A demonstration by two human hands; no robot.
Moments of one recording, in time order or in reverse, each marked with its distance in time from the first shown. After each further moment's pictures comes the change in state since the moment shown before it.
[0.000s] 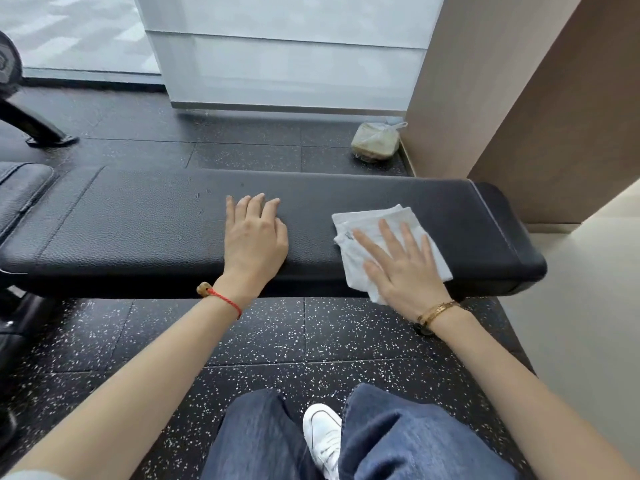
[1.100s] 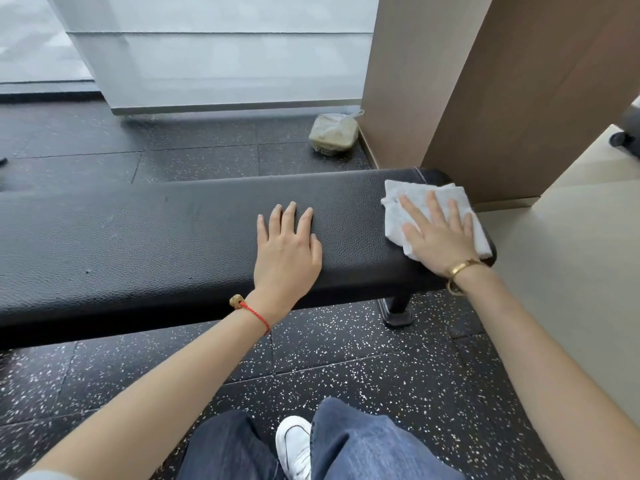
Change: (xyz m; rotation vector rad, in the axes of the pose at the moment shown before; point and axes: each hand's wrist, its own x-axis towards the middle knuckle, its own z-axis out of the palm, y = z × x) left_hand -0.001 0.123 0.061 0.025 -0.179 0.184; right_hand 0.018 0.148 -0.022 0.018 -0.061 0.447
